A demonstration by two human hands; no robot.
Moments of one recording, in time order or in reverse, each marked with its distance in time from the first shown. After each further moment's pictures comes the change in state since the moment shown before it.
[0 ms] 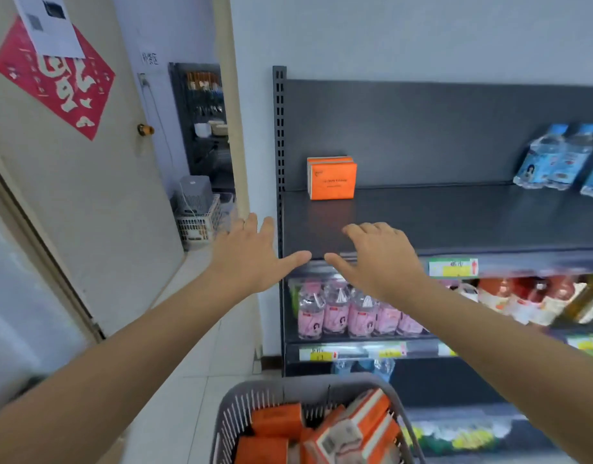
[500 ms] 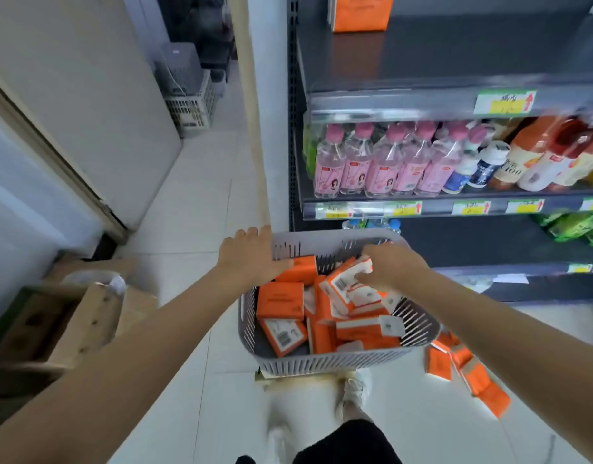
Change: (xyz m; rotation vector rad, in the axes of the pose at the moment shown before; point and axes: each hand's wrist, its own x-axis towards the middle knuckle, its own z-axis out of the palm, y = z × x) left_hand -0.136 -0.036 0.183 -0.045 -0.449 0.026; right_hand -0.157 -0.024 0.159 0.053 -0.703 0.137
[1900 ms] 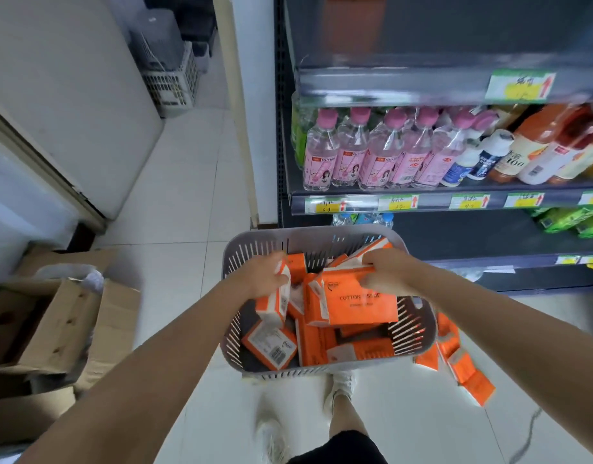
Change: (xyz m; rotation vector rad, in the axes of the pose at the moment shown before) left_hand 0.062 0.008 0.086 -0.461 -0.224 0.171; right_hand 0.027 0.023 0.011 0.191 -0.249 -0.030
